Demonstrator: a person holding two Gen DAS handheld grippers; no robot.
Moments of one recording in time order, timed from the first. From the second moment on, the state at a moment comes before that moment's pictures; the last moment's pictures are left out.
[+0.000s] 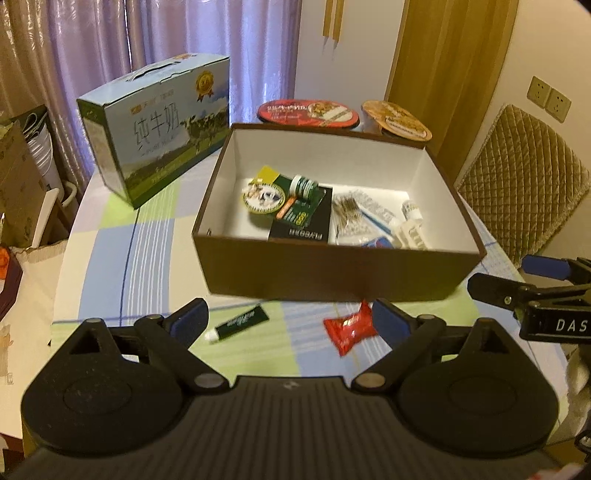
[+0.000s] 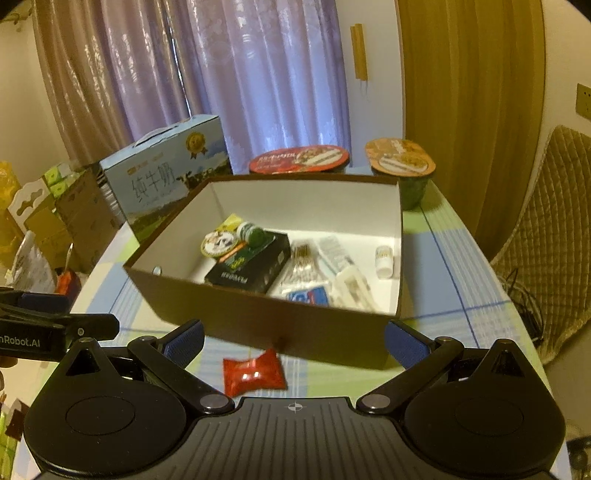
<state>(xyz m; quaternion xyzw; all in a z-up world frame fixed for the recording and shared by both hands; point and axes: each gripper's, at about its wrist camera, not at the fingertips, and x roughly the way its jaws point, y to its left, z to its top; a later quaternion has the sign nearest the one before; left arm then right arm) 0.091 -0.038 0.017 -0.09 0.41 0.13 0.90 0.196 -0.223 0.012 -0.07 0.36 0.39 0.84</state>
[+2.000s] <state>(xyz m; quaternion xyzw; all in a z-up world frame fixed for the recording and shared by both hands) 0.083 0.011 -0.106 -0.07 0.47 0.09 0.88 0.191 -0.199 -0.099 -0.12 0.46 0.38 0.80</state>
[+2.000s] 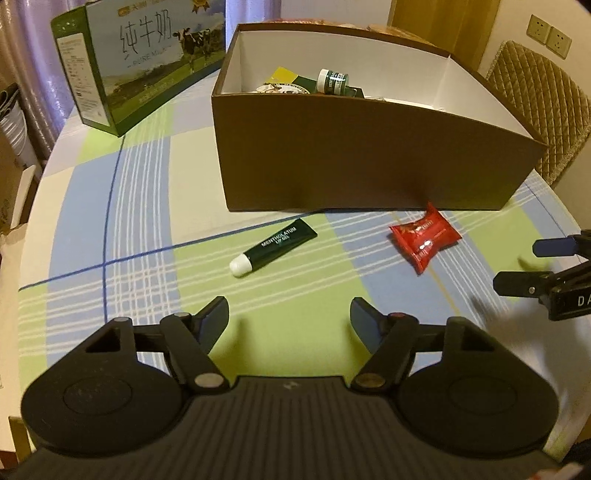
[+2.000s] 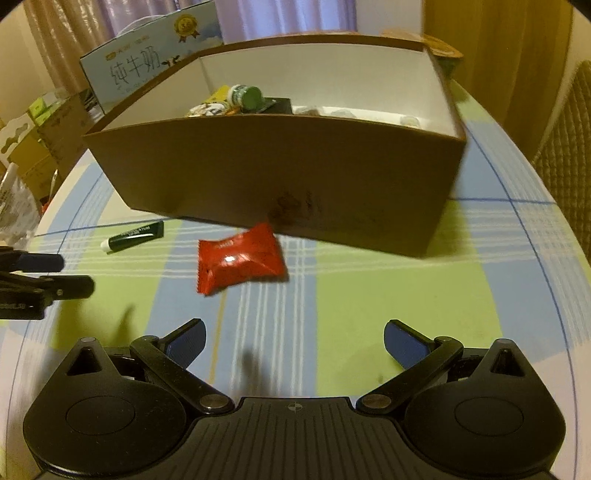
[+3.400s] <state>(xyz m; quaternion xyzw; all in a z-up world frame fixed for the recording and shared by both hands) 0.095 0.061 -0.128 -0.09 0.52 0.16 0.84 0.206 -0.121 -0.133 -0.15 0.44 0.42 0.78</state>
